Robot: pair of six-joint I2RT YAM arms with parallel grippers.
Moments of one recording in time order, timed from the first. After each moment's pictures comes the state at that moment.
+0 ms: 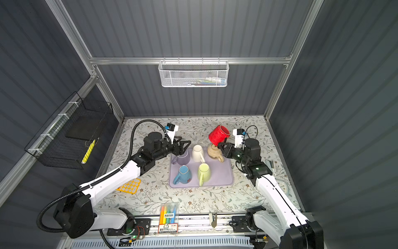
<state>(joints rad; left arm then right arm) -0.64 1.37 0.94 0.15 0.26 -0.26 0.21 1.00 0.69 0.02 -0.52 0.62</state>
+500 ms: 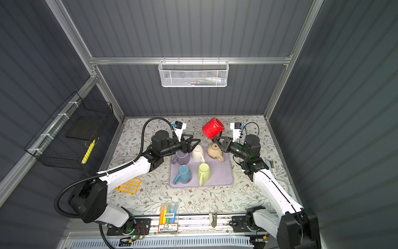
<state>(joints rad) -0.66 1.52 0.99 0.40 0.43 -0.38 0.21 1.11 0.71 0.32 -0.71 0.75</state>
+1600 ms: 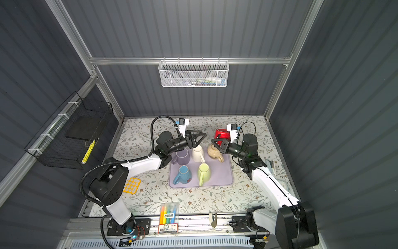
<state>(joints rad) -0.67 1.72 1.02 0.83 0.53 -0.66 0.21 1.13 0.70 0.21 -0.77 0.66</state>
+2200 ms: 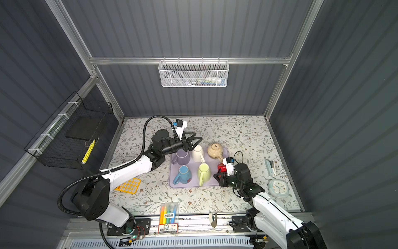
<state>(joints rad) -0.67 1.54 1.00 0.45 0.45 -0.38 0.39 0.87 0.21 0.08 -0.48 0.51</state>
